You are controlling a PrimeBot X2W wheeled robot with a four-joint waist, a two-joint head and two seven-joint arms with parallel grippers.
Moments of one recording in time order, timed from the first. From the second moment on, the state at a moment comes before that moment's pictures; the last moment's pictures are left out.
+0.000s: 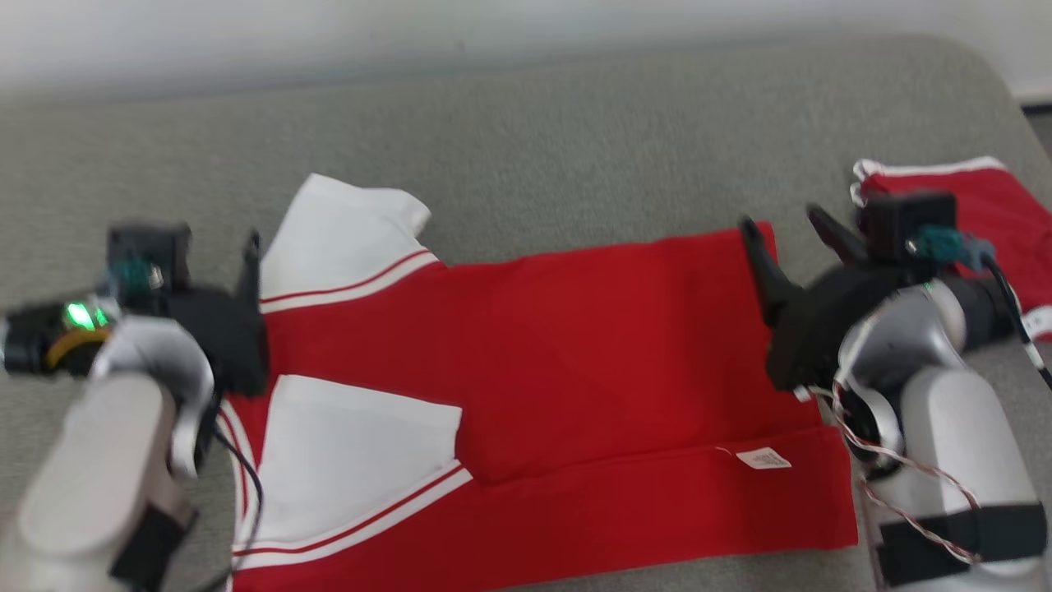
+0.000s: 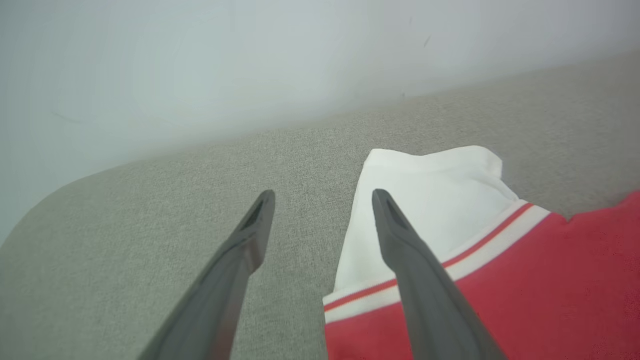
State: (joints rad) left arm -0.60 0.36 -0.31 0.42 -0.38 0.05 0.18; right arm -0.44 -0.10 -0.02 0.04 0.10 0.13 0.54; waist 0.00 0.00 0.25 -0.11
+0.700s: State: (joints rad) left arm -1.01 0.40 -0.35 0.75 -0.34 0.01 0.35; right arm -0.55 -0.10 0.05 0.06 0.10 0.13 0.45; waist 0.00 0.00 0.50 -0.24
